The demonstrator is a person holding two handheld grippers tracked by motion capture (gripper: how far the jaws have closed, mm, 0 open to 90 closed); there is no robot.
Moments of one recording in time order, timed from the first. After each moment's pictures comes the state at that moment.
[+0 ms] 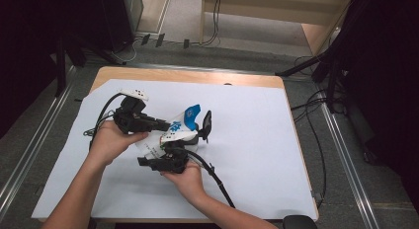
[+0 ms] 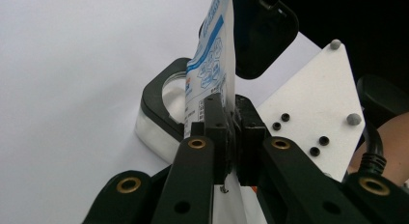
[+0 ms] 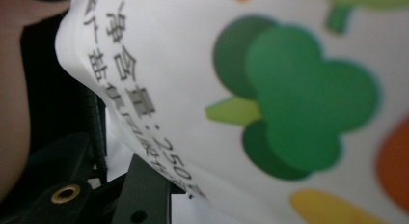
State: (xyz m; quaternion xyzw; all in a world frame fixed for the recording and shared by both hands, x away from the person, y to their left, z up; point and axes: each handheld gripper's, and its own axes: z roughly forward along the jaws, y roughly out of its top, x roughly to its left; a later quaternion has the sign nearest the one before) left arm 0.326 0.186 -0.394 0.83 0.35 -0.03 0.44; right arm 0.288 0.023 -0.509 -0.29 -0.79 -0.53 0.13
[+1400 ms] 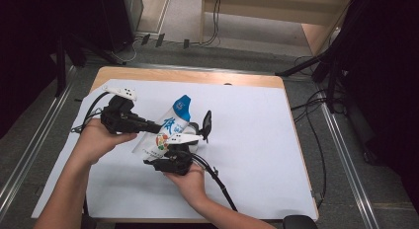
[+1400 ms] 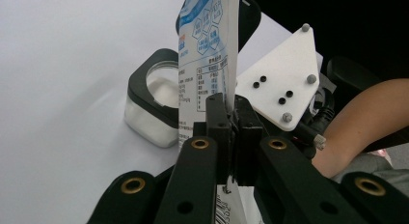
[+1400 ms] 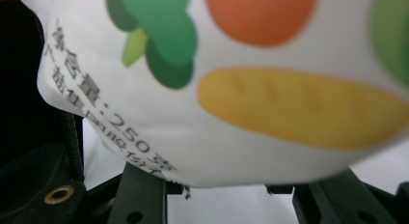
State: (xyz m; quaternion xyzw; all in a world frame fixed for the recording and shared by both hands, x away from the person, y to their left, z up) left arm 0.314 0.206 -0.377 0.84 0.31 -0.06 0.45; right arm 0.282 0.012 -0.509 -0.31 -0.77 -0.55 0.08
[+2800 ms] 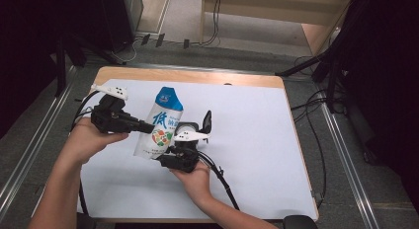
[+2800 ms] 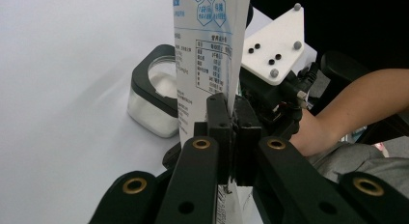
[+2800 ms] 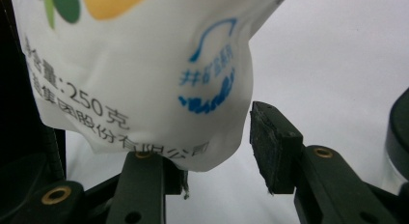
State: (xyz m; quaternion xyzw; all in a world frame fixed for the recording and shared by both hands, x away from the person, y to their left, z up) left arm 0.310 0.220 -0.370 0.84 0.30 -0.05 0.45; right arm 0.288 -0.003 -0.506 -0.33 -0.77 -0.55 0.05
